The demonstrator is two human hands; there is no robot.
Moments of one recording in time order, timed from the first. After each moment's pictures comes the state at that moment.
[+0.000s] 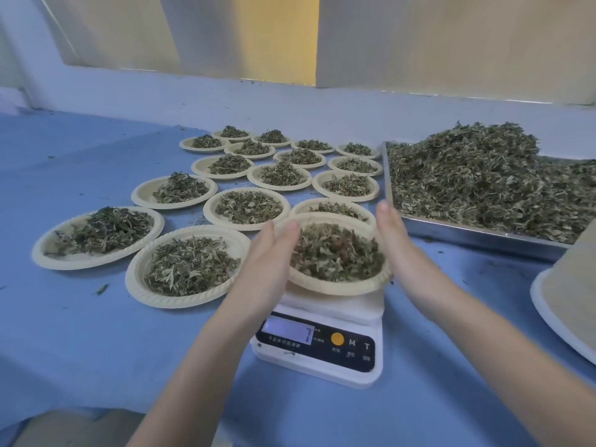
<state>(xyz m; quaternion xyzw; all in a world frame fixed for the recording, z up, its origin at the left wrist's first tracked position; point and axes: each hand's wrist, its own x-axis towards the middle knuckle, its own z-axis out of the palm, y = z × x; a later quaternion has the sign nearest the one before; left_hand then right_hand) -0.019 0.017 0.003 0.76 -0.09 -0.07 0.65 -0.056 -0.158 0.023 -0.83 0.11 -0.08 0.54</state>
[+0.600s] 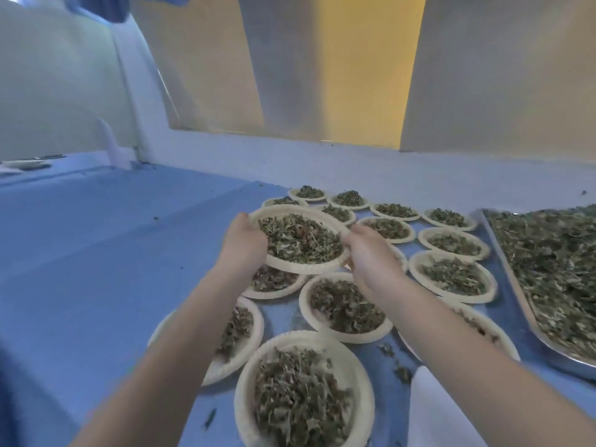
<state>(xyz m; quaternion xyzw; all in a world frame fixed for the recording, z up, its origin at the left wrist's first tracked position) 0.169 0.144 0.103 0.82 0.05 0.12 0.56 0.156 -0.019 0.093 -0.73 0.11 -0.08 0.68</state>
